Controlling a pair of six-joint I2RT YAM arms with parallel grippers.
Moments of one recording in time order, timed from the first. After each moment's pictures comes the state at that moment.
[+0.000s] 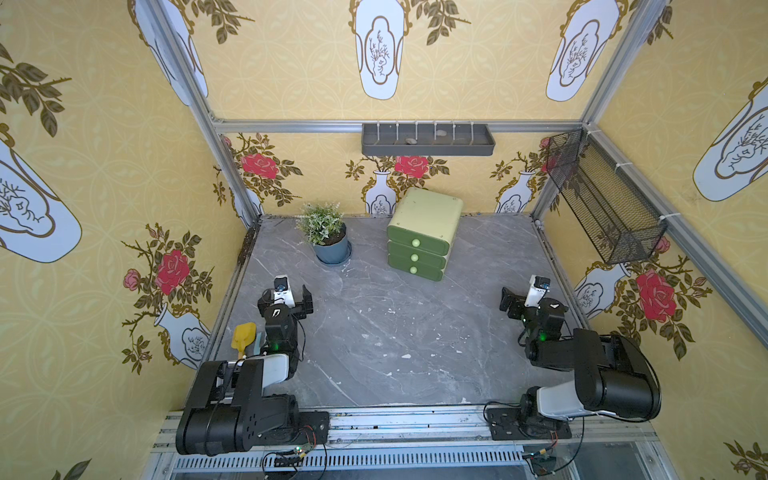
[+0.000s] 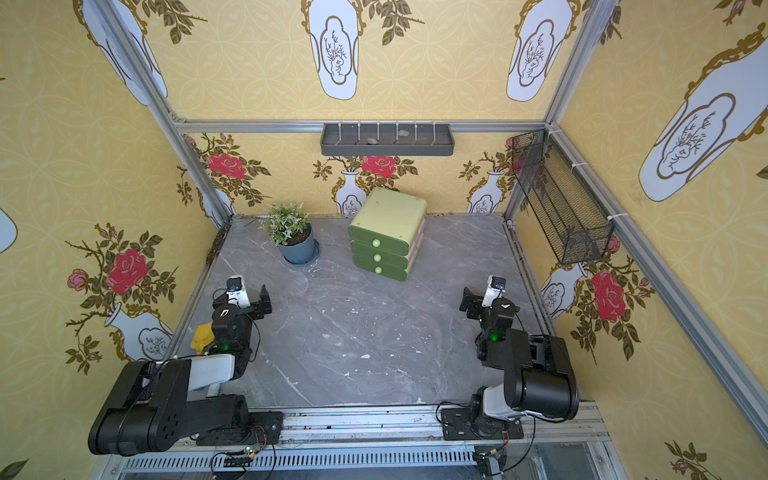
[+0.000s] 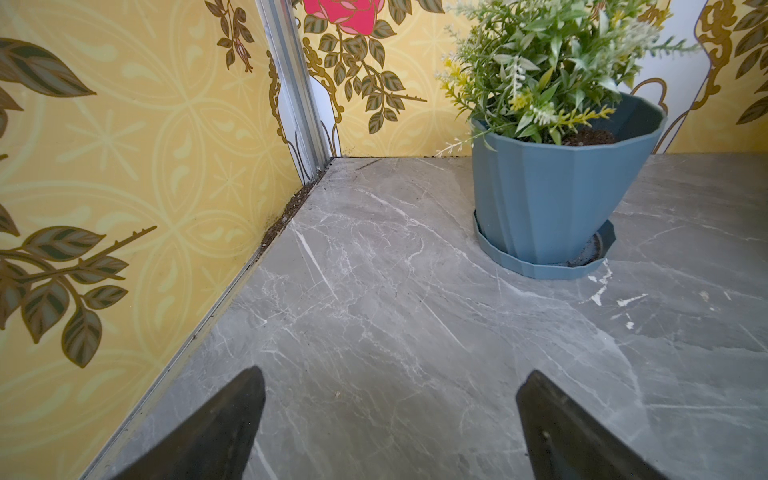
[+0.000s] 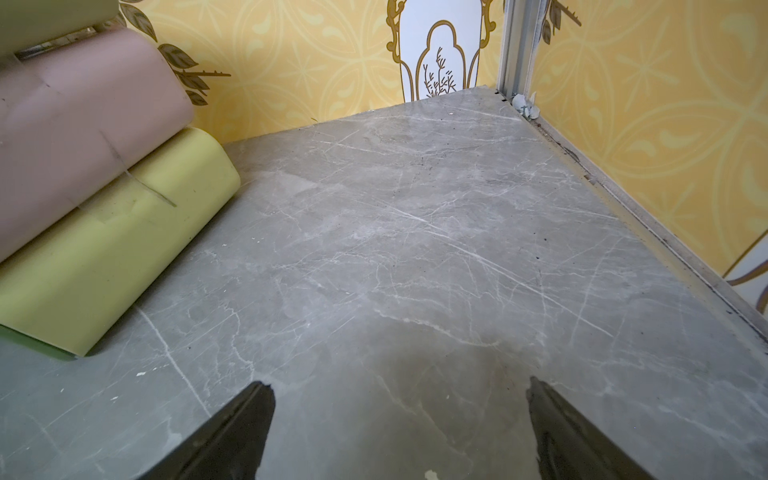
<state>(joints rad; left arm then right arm) -0.01 1.30 0.15 0.94 -0.23 0.06 -0.12 1.44 0.19 0.91 -0.15 0.10</state>
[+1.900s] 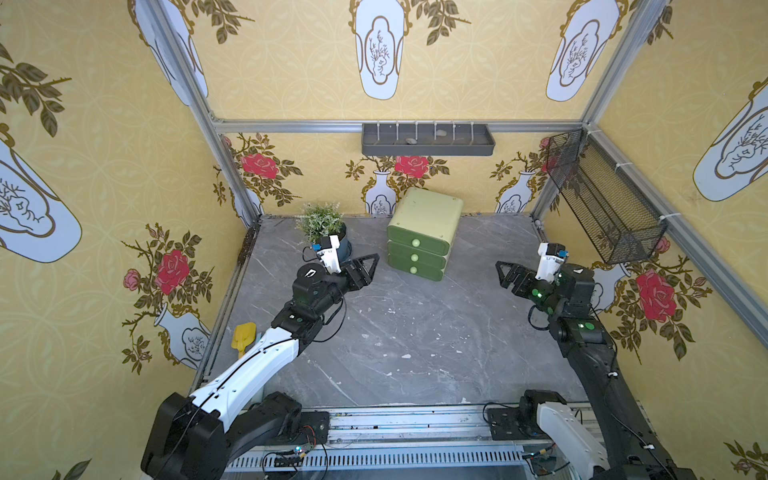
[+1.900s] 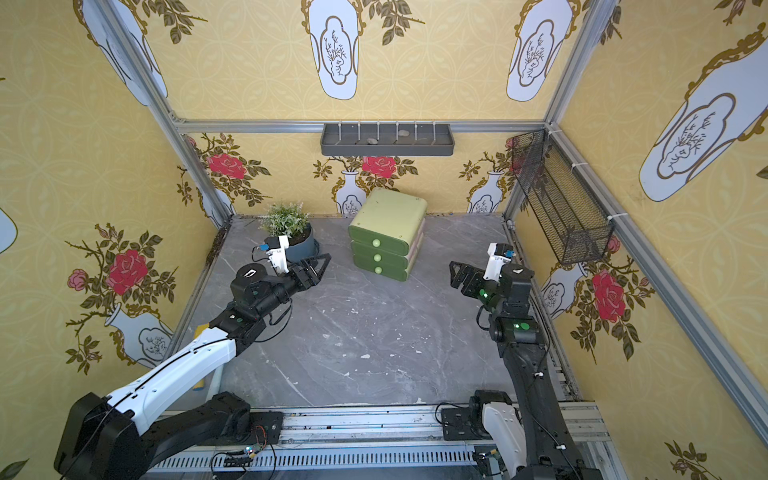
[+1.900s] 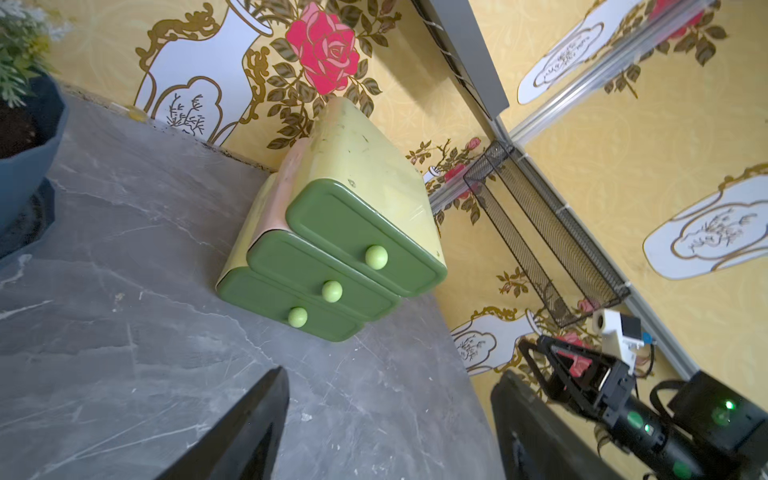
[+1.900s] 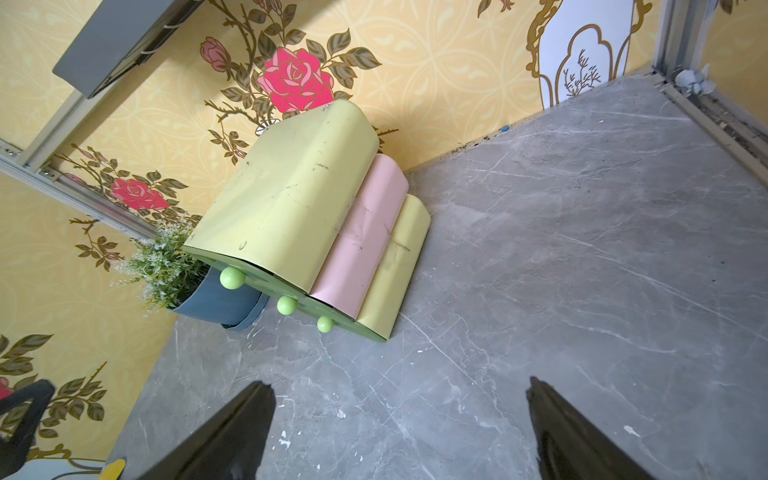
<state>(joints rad) -0.48 1.13 0.67 0.34 0.21 -0.84 0.02 0.85 0.70 -0.24 -0.36 0.40</state>
